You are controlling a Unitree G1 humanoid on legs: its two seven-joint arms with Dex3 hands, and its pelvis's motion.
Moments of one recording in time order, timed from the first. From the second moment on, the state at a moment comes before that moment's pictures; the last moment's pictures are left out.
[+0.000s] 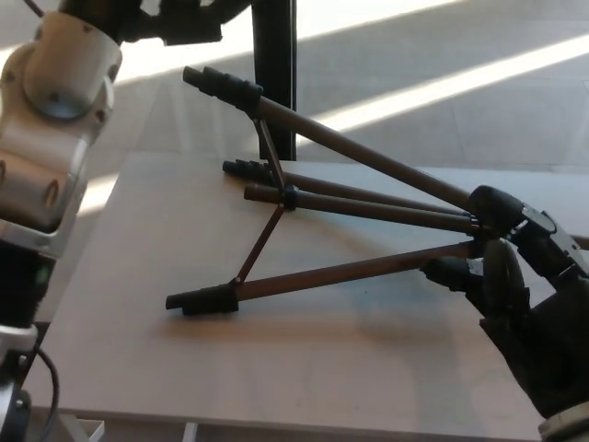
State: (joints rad) left_arm -1.03 0.52 -0.24 0.28 0.01 0.14 -0.08; right_arm 0.03 0.00 -0.03 -0.45 0.46 0.26 -0.05
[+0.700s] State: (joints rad) left_arm -1.24 0.48 -0.69 0.71 0.27 0.09 -0.08; right_arm 0.13 0.02 0.01 -0.44 0.45 0.32 -0.07
